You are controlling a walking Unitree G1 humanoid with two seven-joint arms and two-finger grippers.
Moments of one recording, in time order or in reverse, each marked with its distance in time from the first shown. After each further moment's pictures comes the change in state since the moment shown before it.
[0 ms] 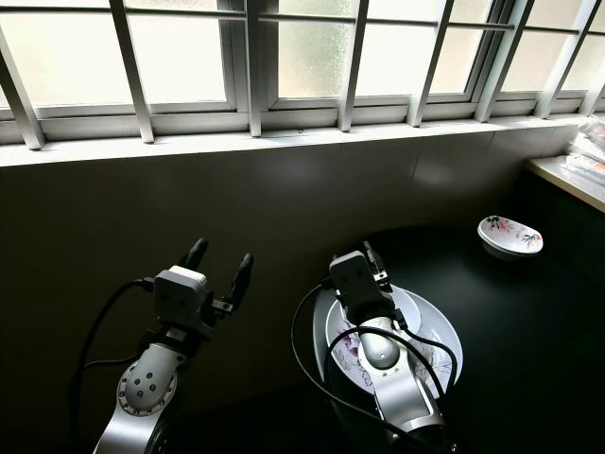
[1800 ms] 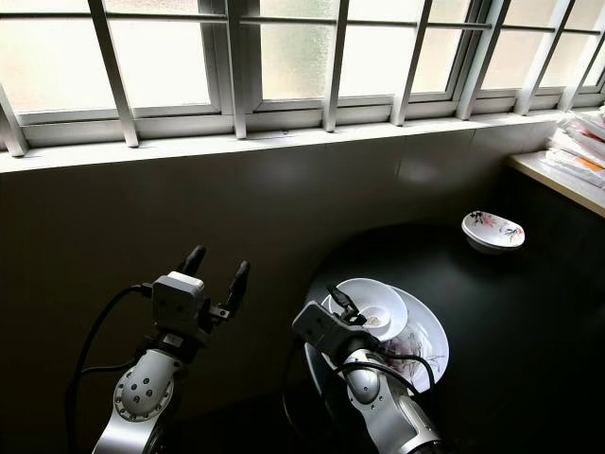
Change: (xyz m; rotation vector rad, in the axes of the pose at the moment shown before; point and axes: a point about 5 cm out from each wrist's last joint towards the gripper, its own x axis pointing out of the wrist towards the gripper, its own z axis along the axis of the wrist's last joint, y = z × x) left arm -0.004 0.001 -0.006 0.002 0.033 -0.008; right arm -0.020 0.035 -0.035 -0.371 0.106 0.315
